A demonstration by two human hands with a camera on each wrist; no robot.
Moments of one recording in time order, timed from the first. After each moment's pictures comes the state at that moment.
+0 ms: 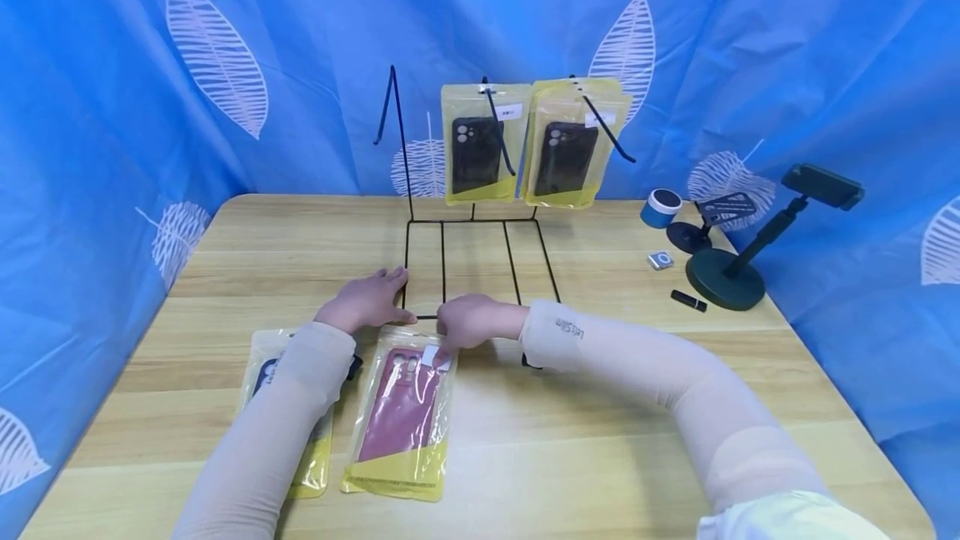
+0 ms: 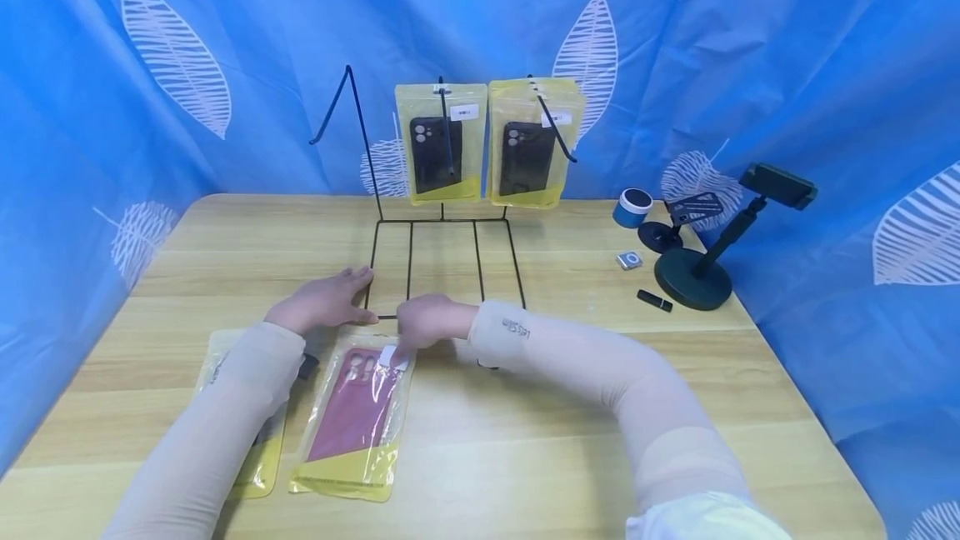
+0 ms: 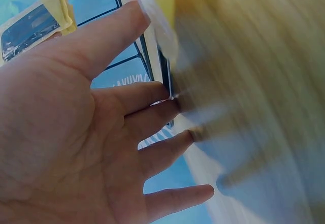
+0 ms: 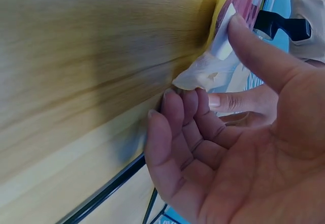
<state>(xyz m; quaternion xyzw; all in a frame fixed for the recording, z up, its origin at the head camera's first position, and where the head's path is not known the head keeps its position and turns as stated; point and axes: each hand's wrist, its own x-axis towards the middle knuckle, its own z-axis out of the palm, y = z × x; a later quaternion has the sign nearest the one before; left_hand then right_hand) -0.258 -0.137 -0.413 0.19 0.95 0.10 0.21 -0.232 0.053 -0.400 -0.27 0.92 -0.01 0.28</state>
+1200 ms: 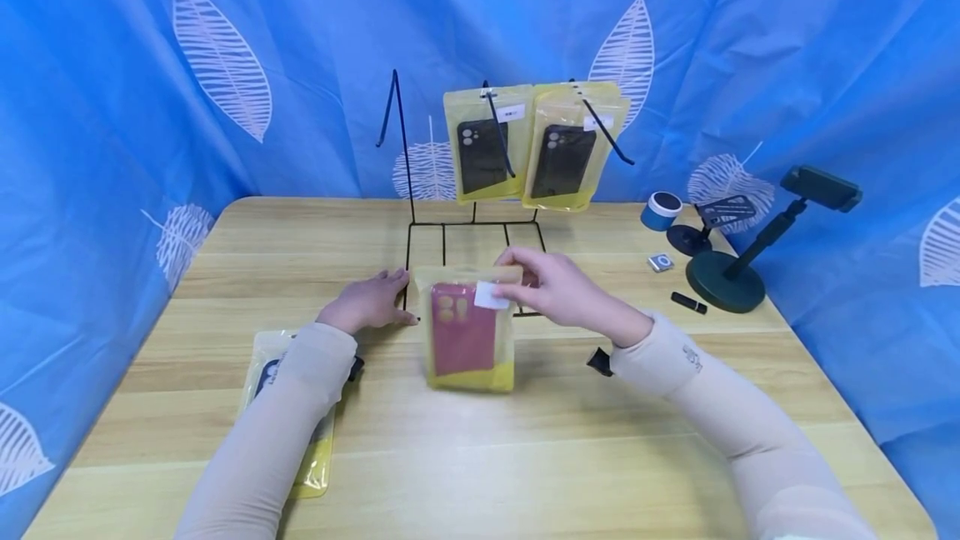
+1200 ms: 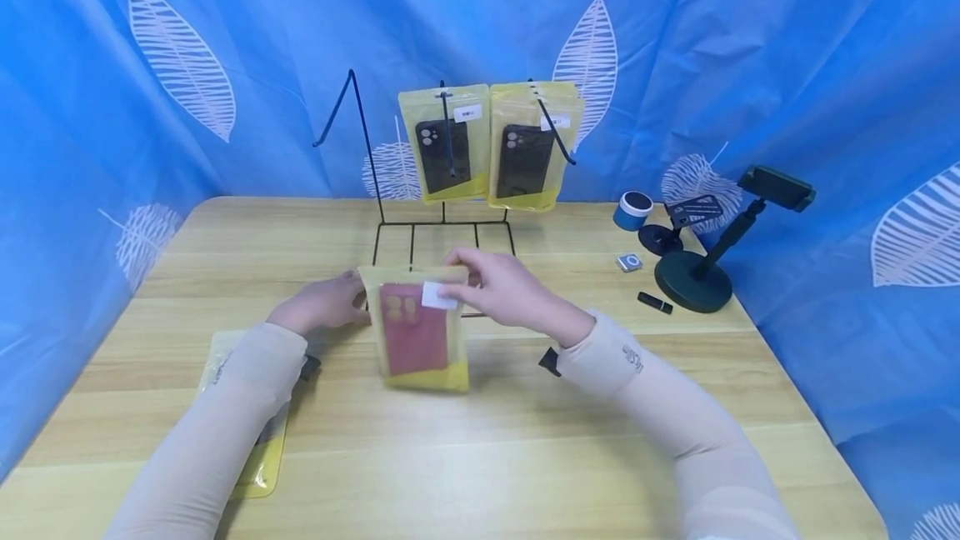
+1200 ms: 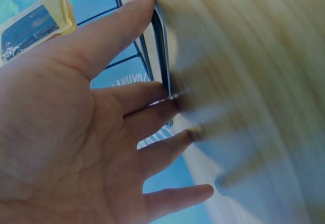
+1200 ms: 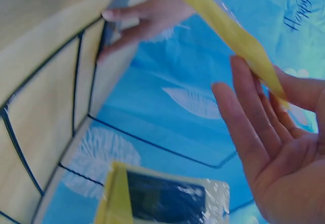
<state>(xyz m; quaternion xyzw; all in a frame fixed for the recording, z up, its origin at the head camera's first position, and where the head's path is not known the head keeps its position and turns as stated) -0.258 -0.137 -0.415 0.19 0.95 0.10 0.21 -0.194 0.156 -0.319 -0.26 0.89 -0.37 0.06</state>
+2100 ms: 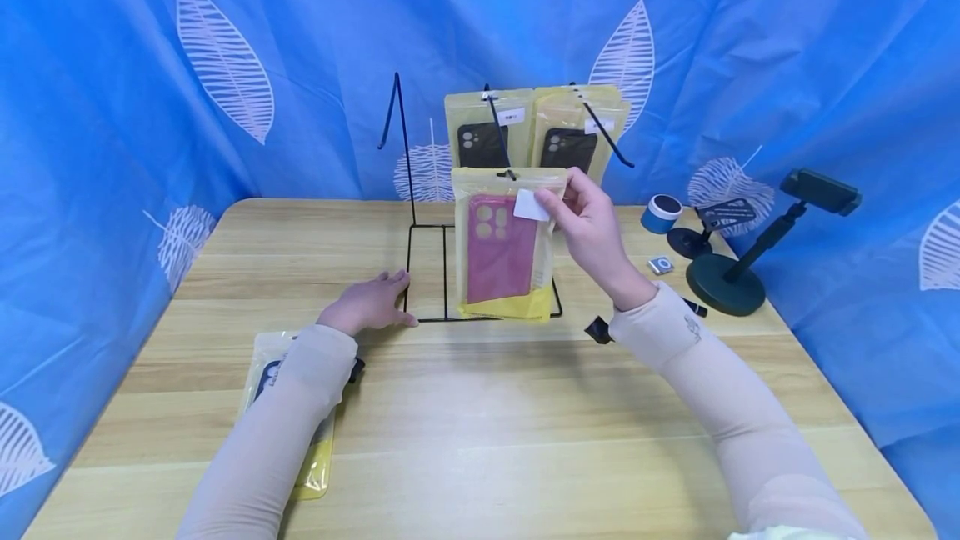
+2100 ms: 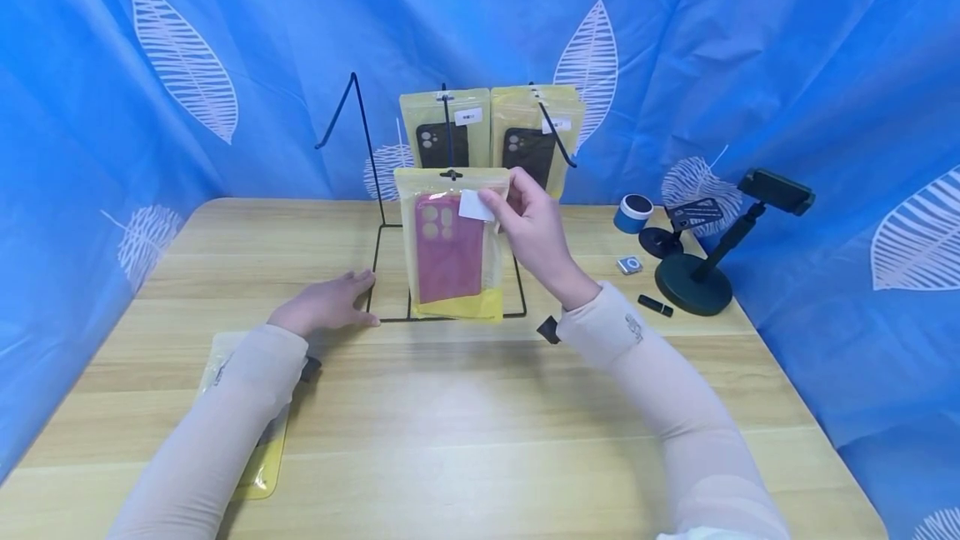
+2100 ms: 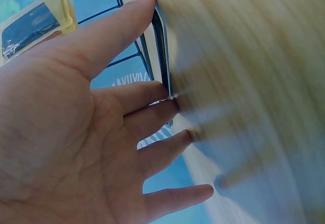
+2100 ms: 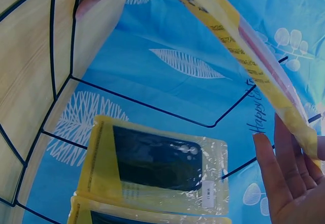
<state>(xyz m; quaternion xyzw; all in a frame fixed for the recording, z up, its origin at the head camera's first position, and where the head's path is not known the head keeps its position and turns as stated) -0.258 -0.138 -0.416 0.18 0.95 0.11 0.22 -0.231 0.170 -0.292 -0.21 0.77 -0.58 -0.18</state>
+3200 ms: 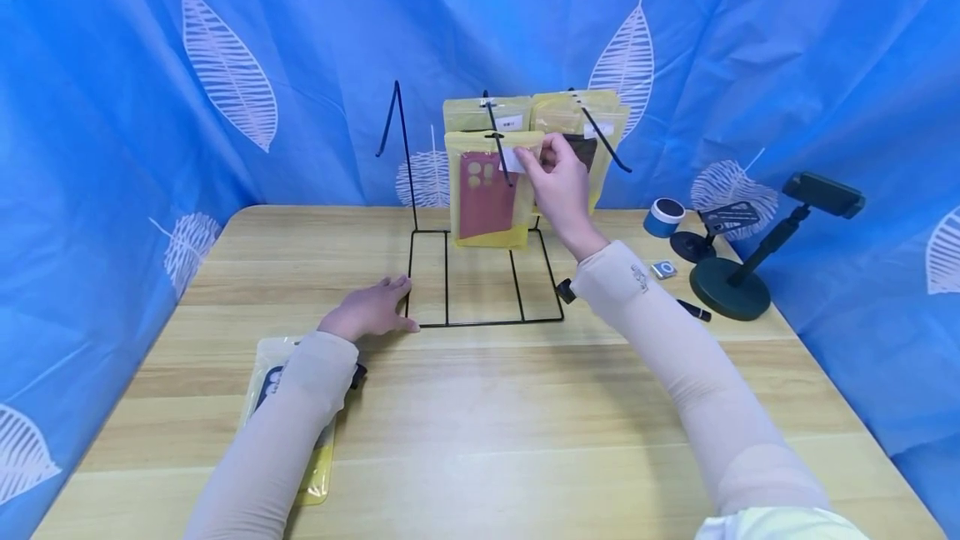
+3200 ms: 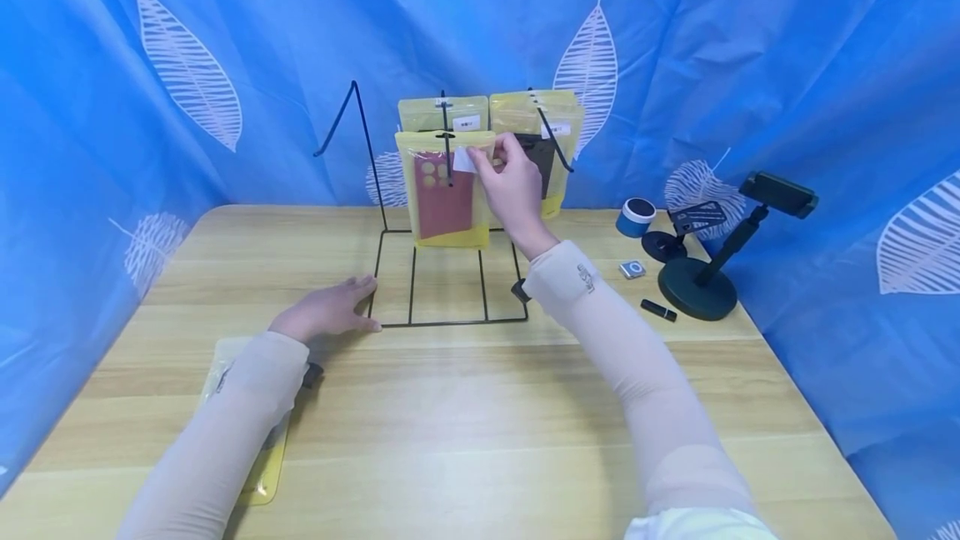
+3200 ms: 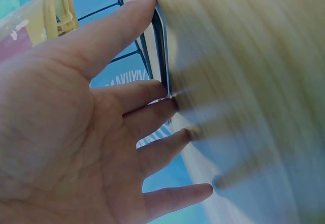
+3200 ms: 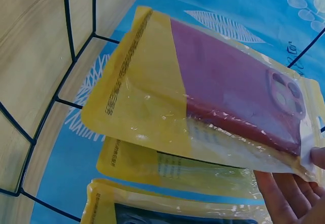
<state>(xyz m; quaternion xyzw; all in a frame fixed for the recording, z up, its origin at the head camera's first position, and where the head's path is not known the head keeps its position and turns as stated) -0.255 -0.136 -0.415 0.18 0.95 0.11 0.21 -0.309 0.150 -0.293 -0.08 0.83 -0.50 -0.25</state>
